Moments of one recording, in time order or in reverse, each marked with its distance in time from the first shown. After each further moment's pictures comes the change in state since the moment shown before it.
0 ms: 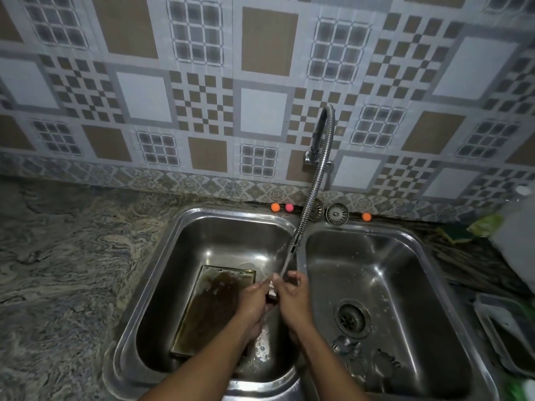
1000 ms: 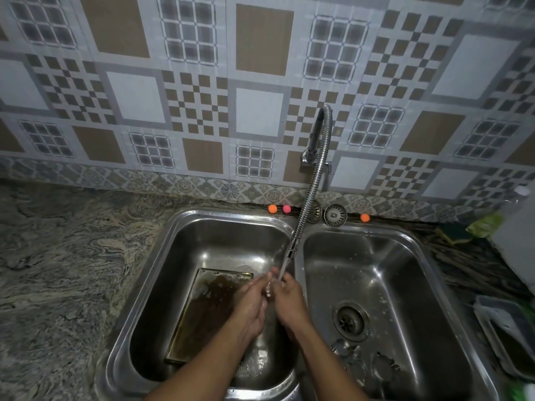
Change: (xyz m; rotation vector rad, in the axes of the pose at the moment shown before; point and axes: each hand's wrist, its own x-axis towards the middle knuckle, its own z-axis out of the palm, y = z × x) left_hand 0.007 0.011 0.008 -0.215 -0.011 -0.003; right_hand 0.009 -0.013 0.002 0.004 -0.188 0.005
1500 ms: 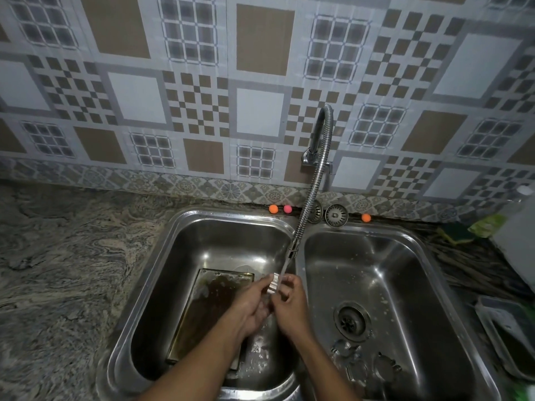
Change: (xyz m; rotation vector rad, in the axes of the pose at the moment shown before) left_hand -0.002 0.013 -0.002 0.121 -0.069 -0.177; right_hand -0.007 0.017 -0.005 -0.067 0.107 -0.040
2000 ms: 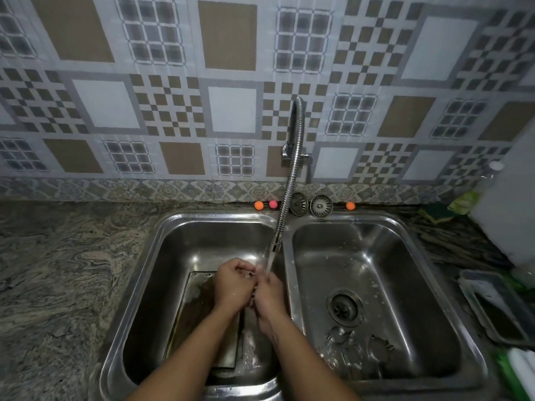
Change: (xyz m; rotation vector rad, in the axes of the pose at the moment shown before) left_hand -0.009 0.019 0.006 0.784 0.315 0.654; right_hand 0.009 -0.012 0.037 0.343 0.103 0.305
